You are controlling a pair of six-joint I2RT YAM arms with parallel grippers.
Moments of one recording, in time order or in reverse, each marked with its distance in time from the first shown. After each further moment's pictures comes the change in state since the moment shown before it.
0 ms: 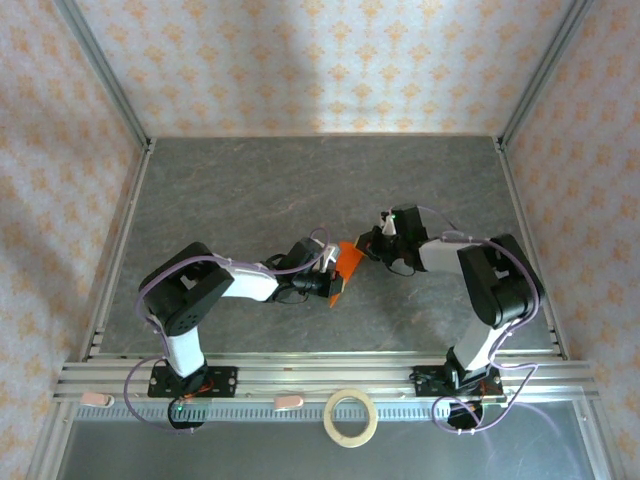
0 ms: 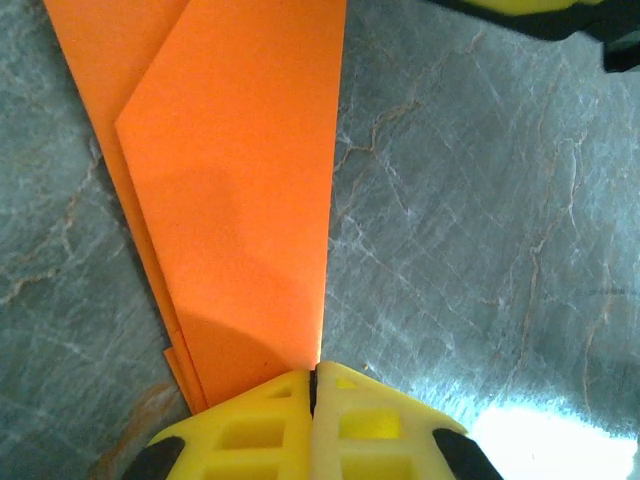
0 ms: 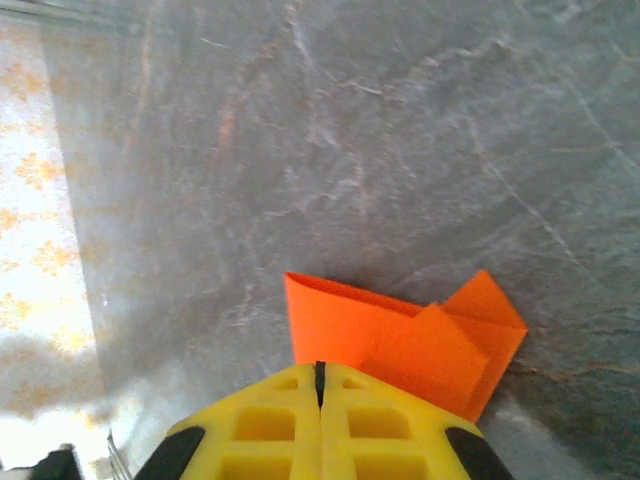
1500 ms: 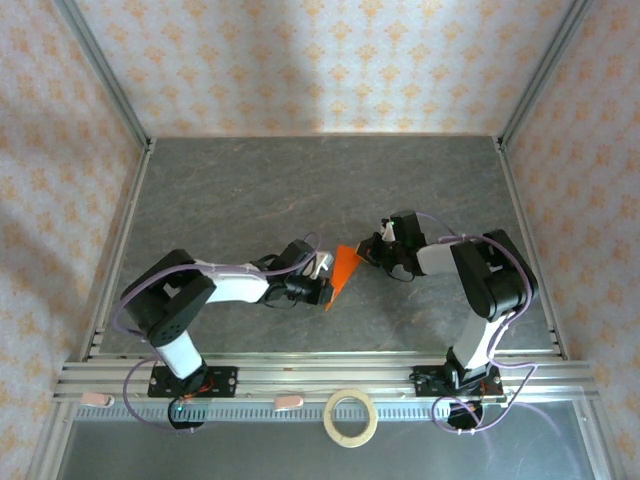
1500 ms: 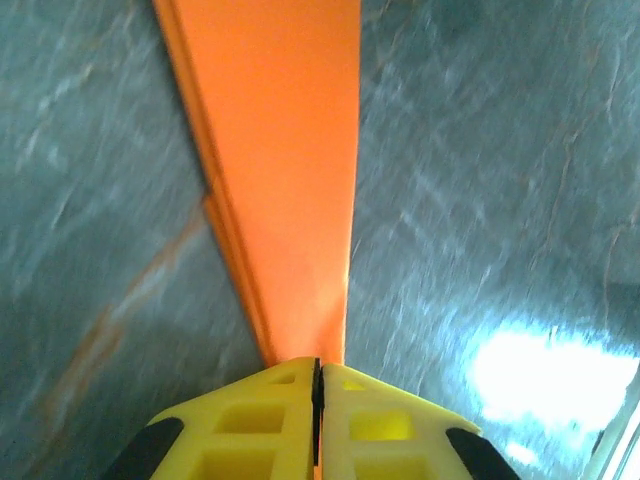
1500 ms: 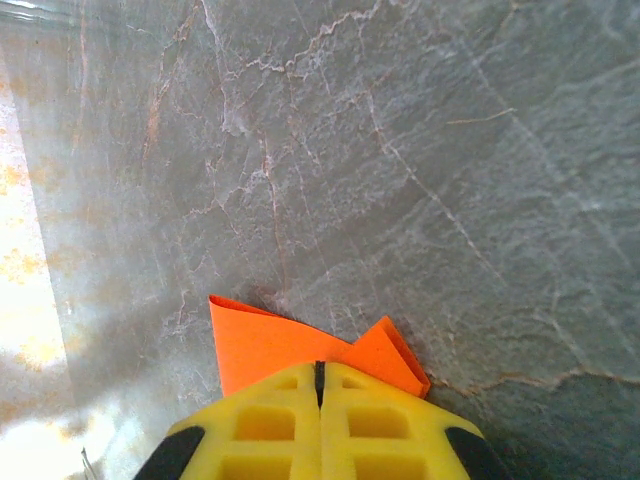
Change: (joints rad) left arm 0.016 -0.126 -0.050 -0.212 0.045 0.063; right arm 0.001 0.046 -0.044 0.072 0.030 -0.004
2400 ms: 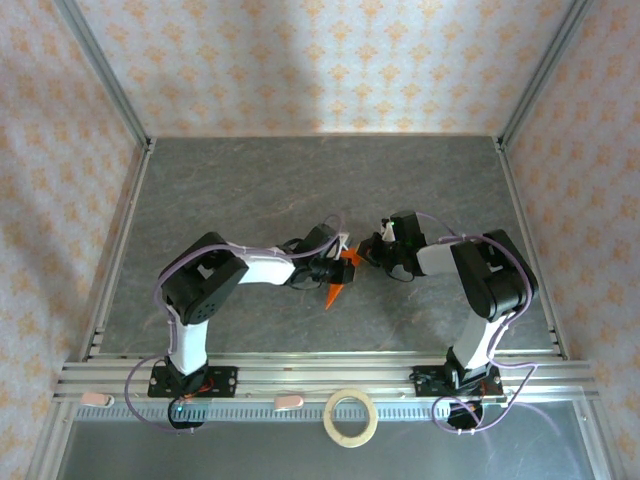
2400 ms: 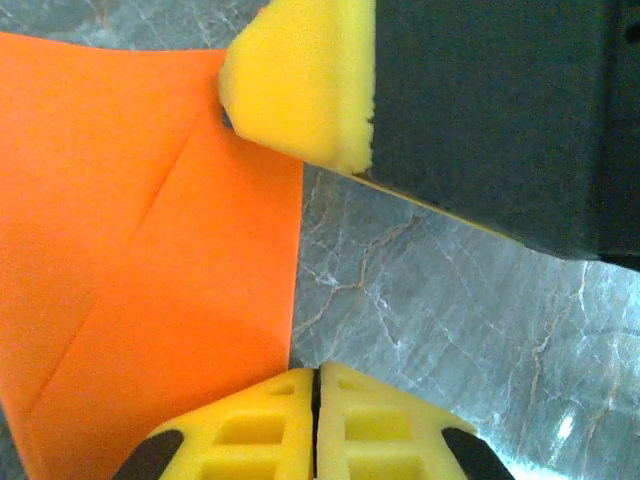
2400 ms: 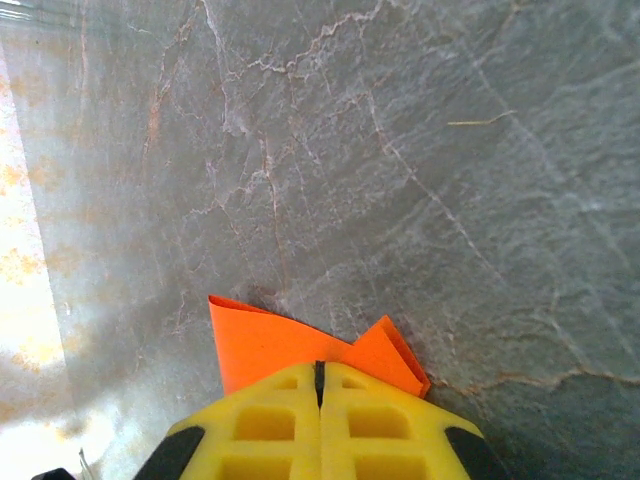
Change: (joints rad) left arm -0.014 0.247 0.274 0.060 -0.056 -0.072; right arm 0.000 0.000 -0.003 0.003 0.006 -0.008
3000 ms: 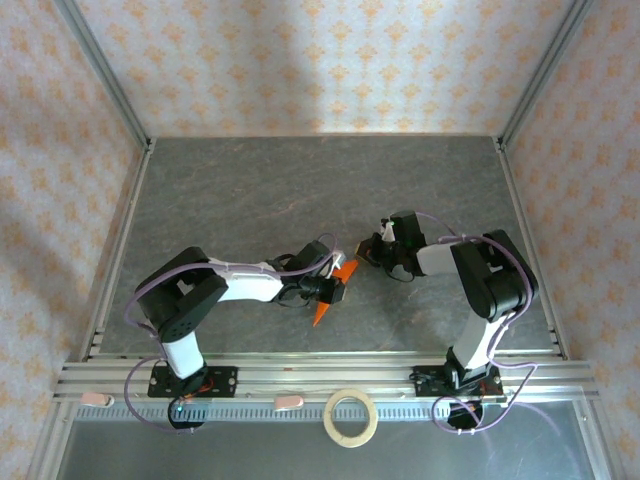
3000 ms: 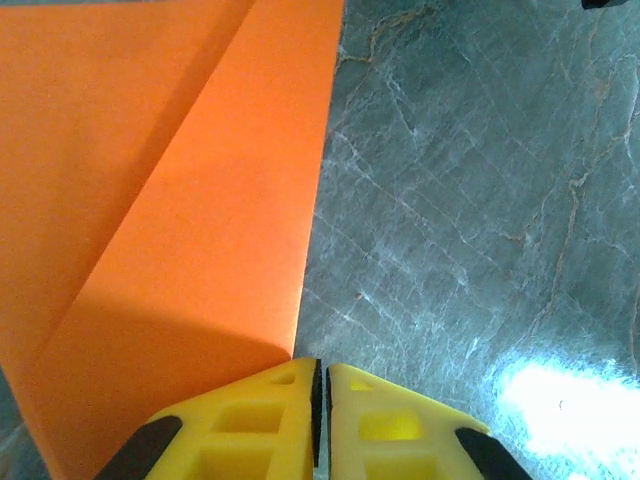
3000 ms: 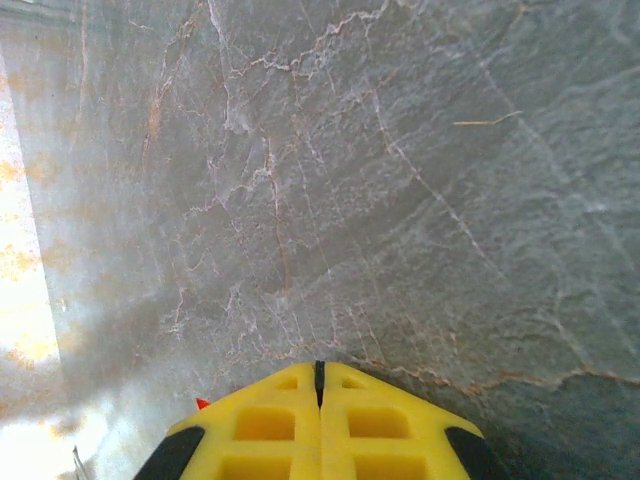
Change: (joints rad) left arm -0.064 -0.160 -0.154 -0.079 -0.073 0.062; right arm 0.000 -0.005 0.000 -0.006 0.003 -0.011
